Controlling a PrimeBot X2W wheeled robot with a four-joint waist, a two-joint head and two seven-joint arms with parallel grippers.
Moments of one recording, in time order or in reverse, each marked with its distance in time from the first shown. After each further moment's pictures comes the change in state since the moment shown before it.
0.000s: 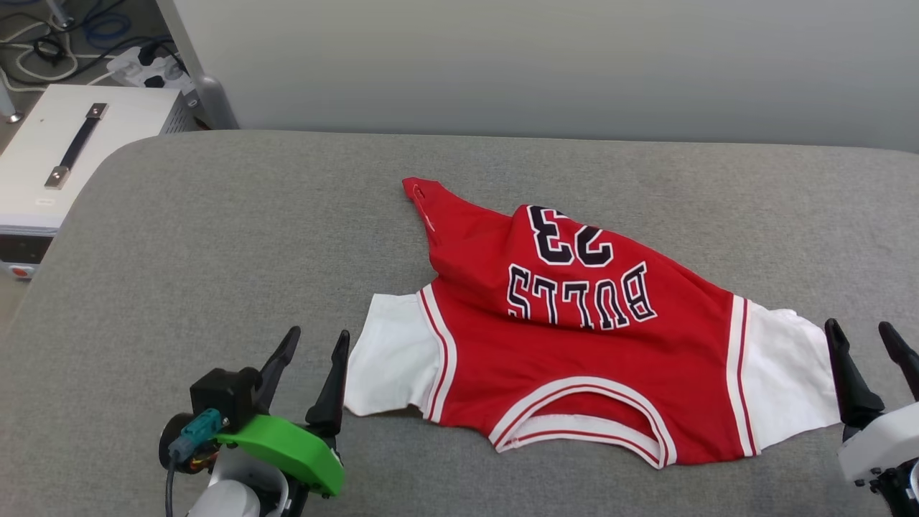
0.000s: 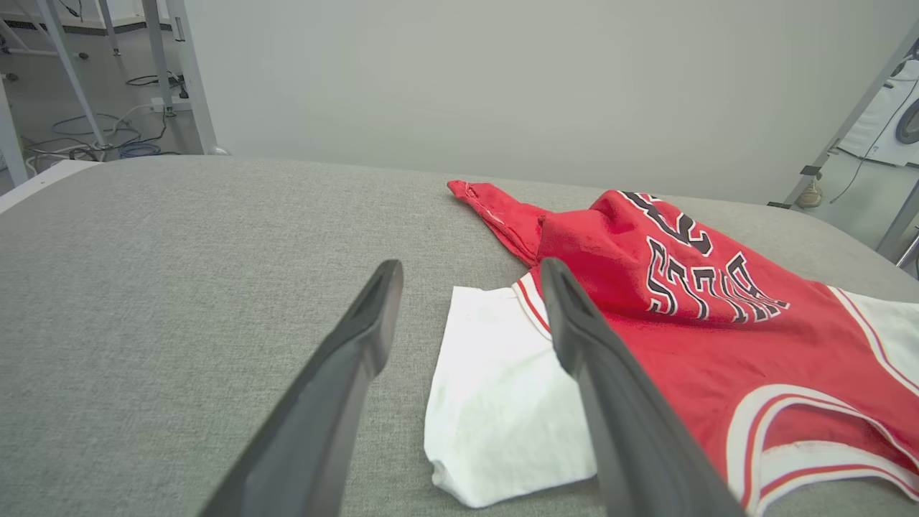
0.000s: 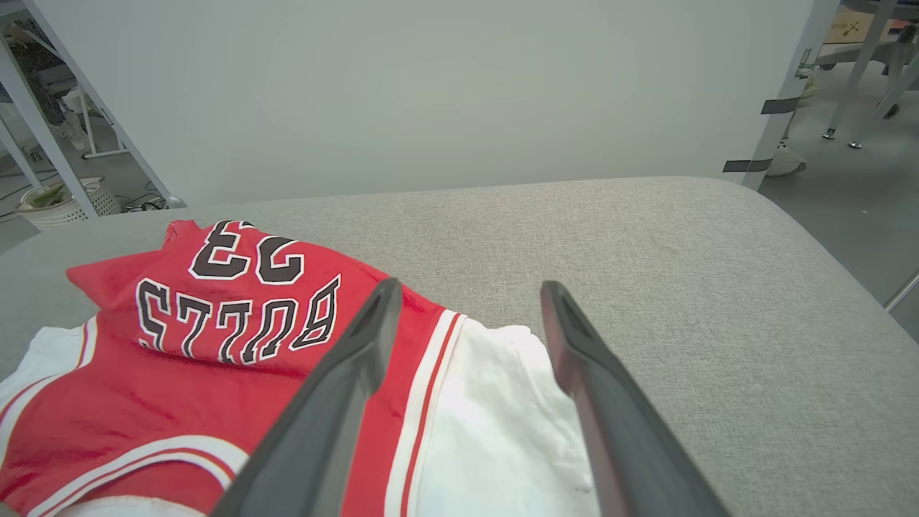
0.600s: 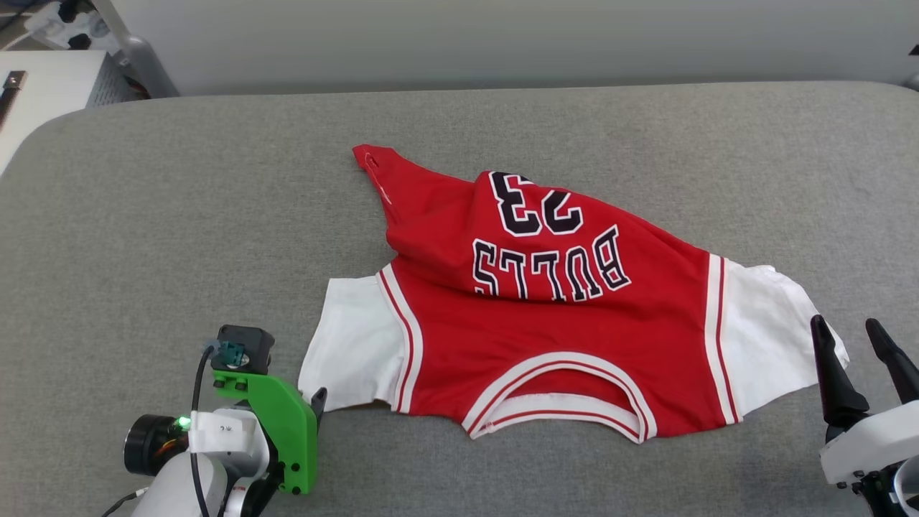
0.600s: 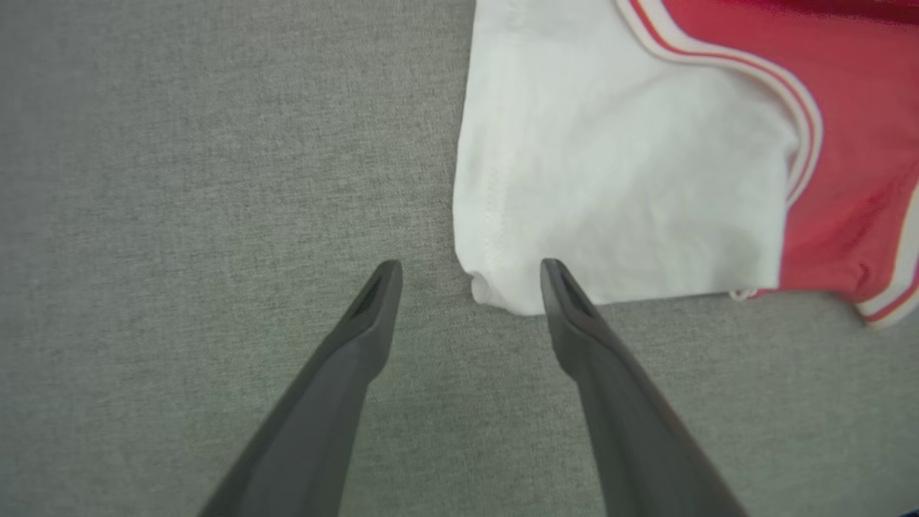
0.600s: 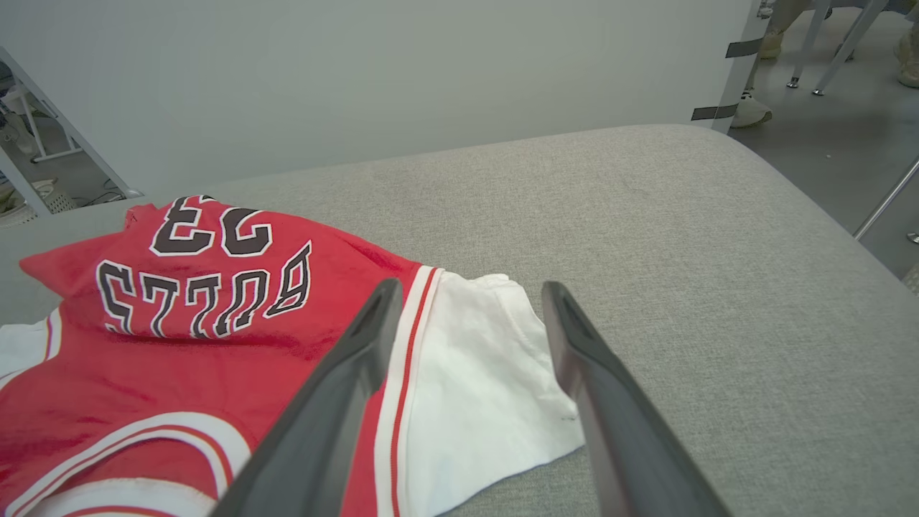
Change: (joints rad) left arm -0.030 0.128 -0.053 -0.139 -0.018 0.150 0.762; right arm 0.046 0.122 -0.046 -0.145 -0.075 0.000 0.059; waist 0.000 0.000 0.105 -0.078
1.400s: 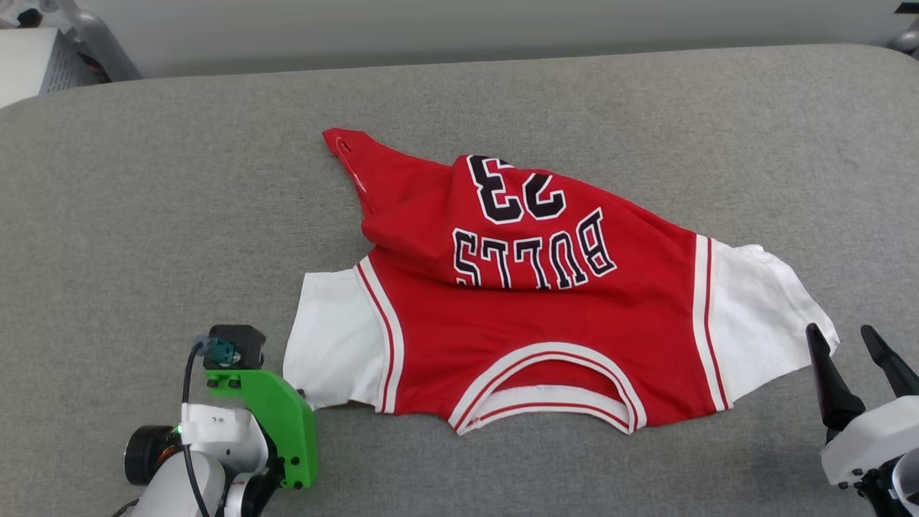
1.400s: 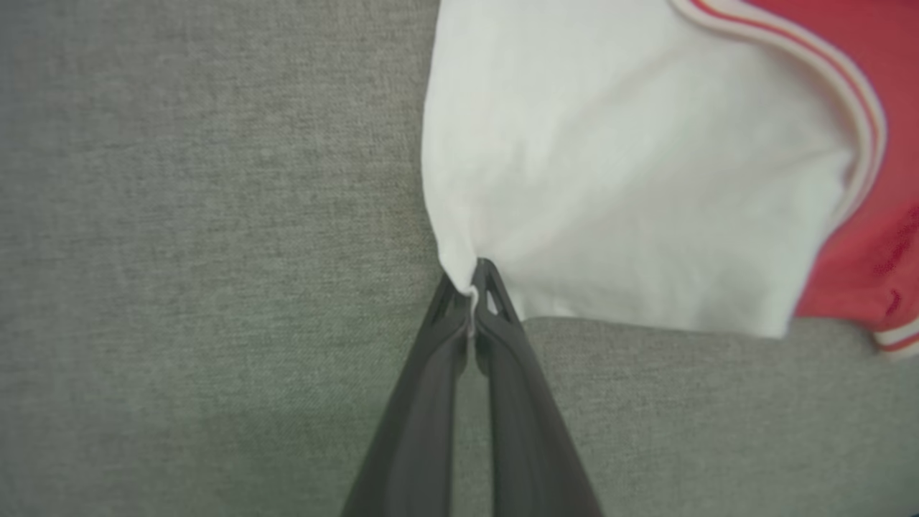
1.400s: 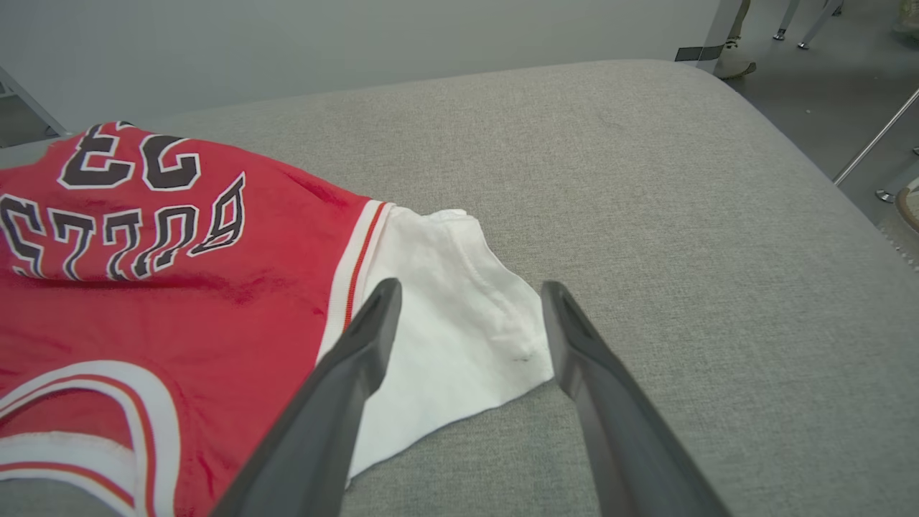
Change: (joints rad) left arm 0.000 -0.017 0.021 -0.007 -0.041 0.086 0.072; right arm -0.022 -0.038 0.027 0.064 -0.014 0.000 0.014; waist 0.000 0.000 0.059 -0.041
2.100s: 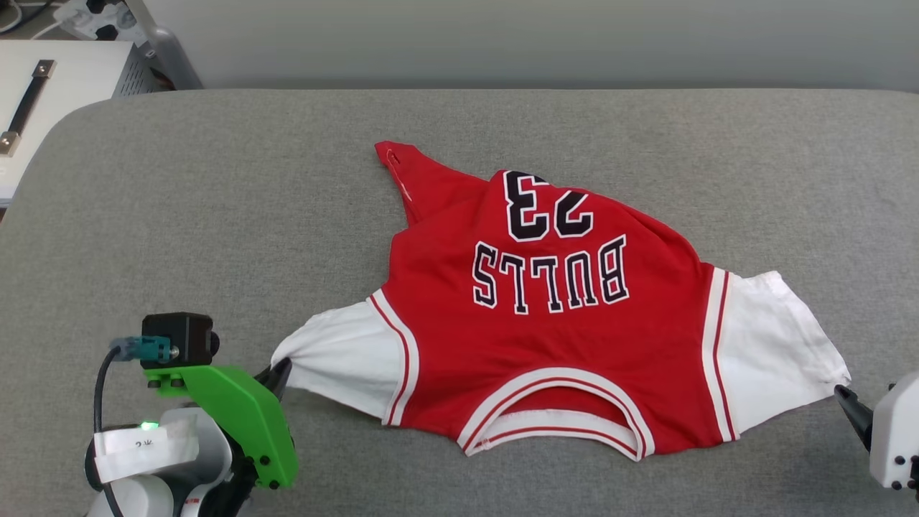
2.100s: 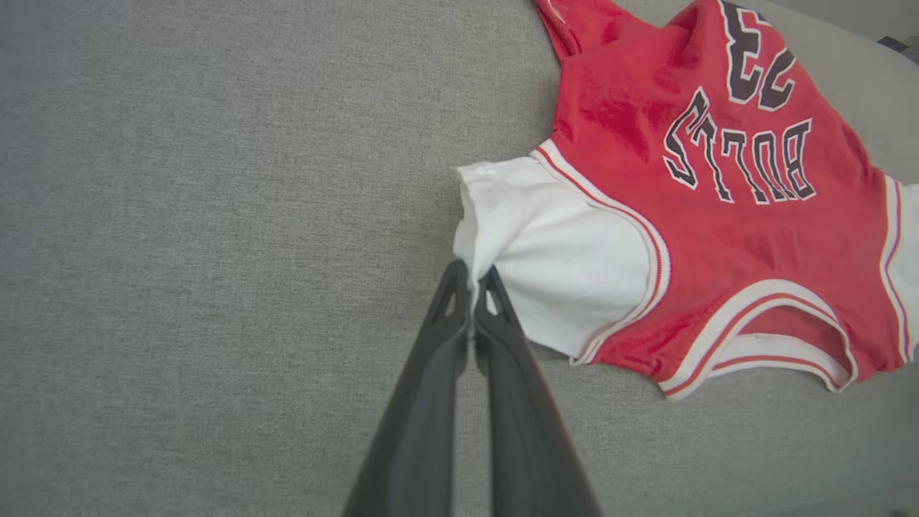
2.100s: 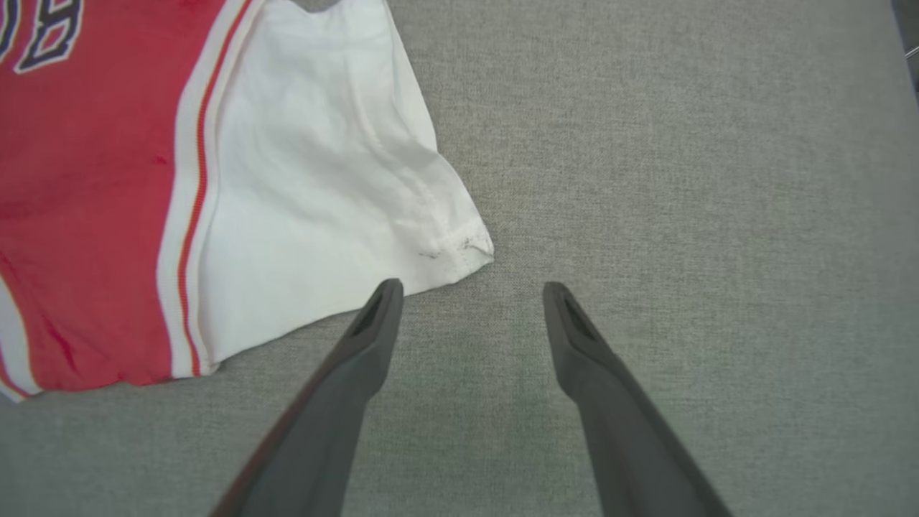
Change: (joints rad) left arm 0.136 0.029 0.107 -0.406 -0.099 0.081 0.065; right arm -0.064 -0.171 0.007 0.083 0.027 0.000 0.545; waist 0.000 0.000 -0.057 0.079
